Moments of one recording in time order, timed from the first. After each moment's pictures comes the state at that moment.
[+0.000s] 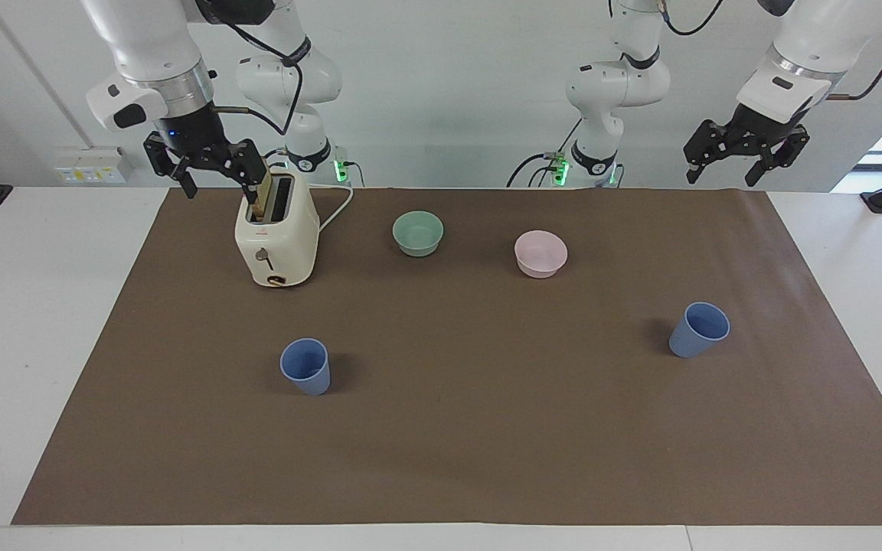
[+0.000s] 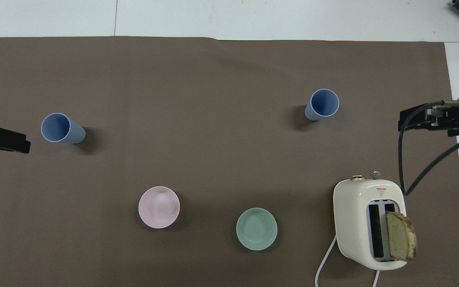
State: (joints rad) left arm 0.03 -0.07 -0.11 -1.54 -0.02 1.45 0.03; right arm -0.02 0.01 0.09 -1.49 -0.03 1.52 0.19
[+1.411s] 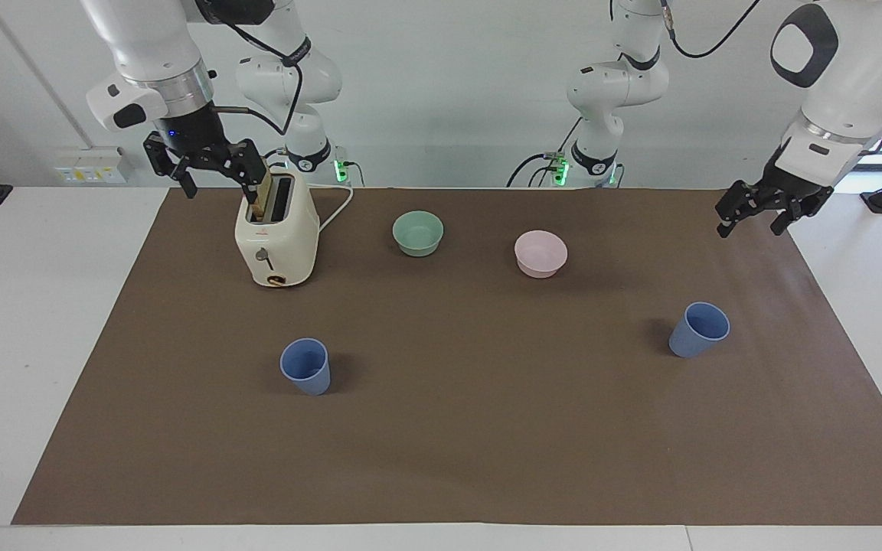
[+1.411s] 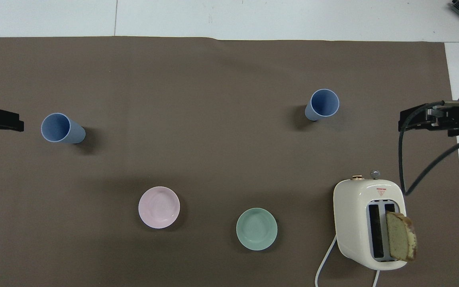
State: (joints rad) left arm 0.15 0.00 -0.09 -1.69 -0.02 1.74 0.03; right arm -0.02 0.01 0.09 -1.49 -0.03 1.52 0.19
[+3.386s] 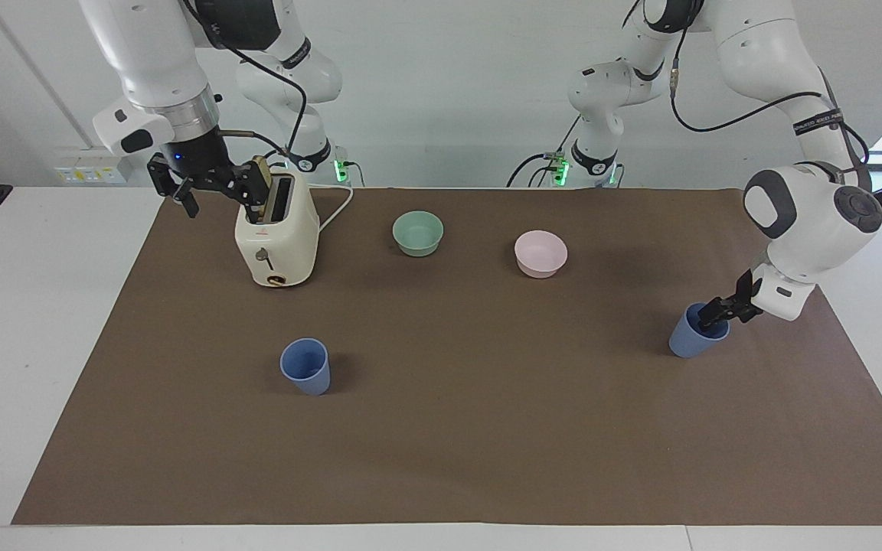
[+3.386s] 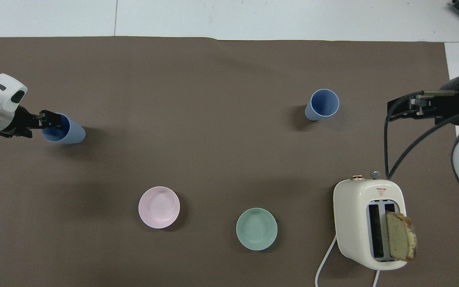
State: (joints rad) left arm 0.21 0.28 -0.10 -1.85 -0.02 2.10 -0.05; right arm -0.02 0.08 0.11 -1.48 -0.05 1.60 0.19
